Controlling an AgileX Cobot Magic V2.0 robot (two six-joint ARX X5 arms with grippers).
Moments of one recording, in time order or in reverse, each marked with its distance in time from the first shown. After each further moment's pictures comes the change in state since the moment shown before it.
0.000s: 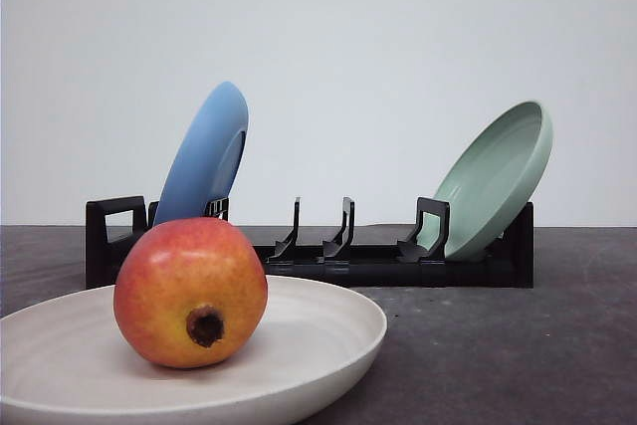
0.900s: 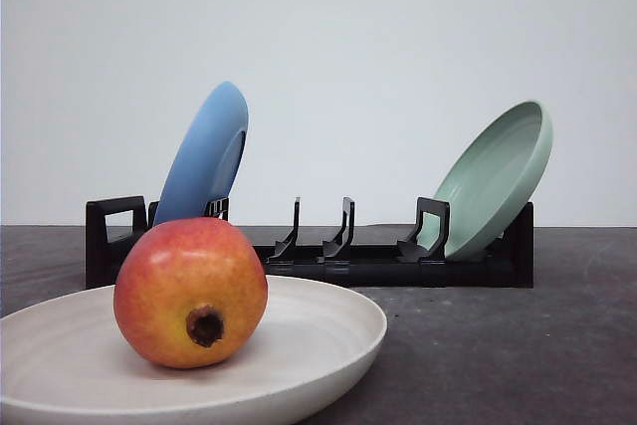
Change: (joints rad) left_arx 0.000 0.000 0.000 0.000 0.000 0.000; right_arx 0.000 0.000 0.000 0.000 0.000 0.000
